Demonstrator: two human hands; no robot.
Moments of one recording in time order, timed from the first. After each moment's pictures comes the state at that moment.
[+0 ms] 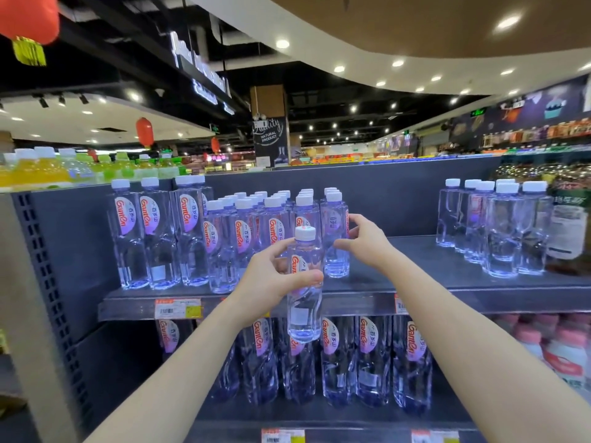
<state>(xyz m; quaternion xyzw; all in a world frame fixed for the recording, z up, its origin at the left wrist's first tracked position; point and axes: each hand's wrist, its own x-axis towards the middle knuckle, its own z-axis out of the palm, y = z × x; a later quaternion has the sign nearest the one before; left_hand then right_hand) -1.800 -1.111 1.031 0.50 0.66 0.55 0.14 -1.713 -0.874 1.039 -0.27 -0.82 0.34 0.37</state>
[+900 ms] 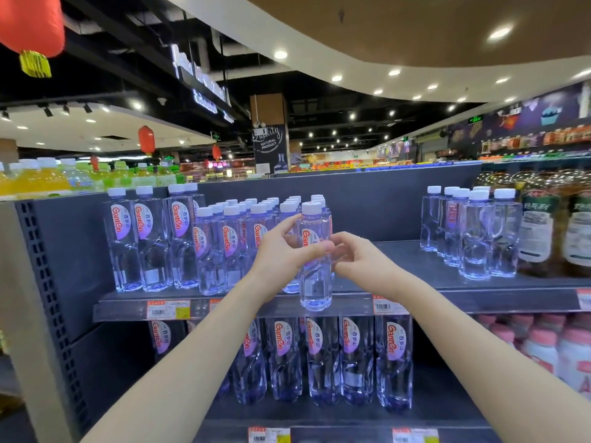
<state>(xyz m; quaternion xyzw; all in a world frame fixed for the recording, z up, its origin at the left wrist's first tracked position) -1.771 -1.066 1.055 0.48 0.65 0.58 0.07 -1.638 -0.926 1.039 -0.14 -0.86 0.38 0.30</state>
